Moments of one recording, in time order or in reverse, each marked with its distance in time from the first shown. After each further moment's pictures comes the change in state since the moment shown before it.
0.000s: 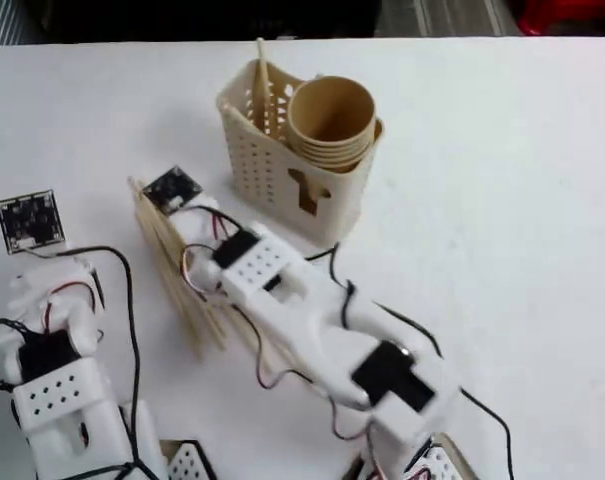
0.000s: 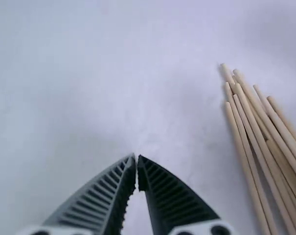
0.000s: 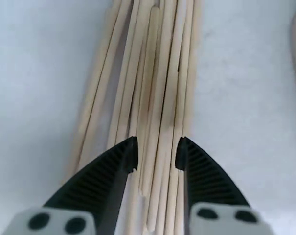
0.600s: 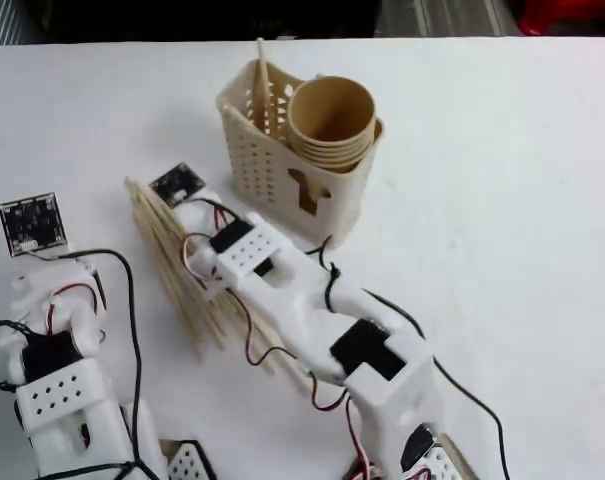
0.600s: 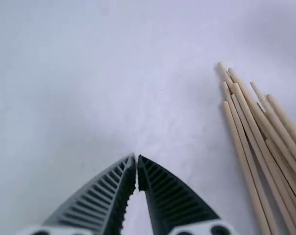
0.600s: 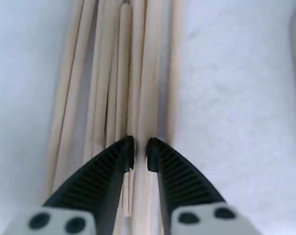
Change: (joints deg) left arm 0.0 0.0 1.9 -2.3 0.1; right arm 2.4 8.6 -5.5 0.1 0.1
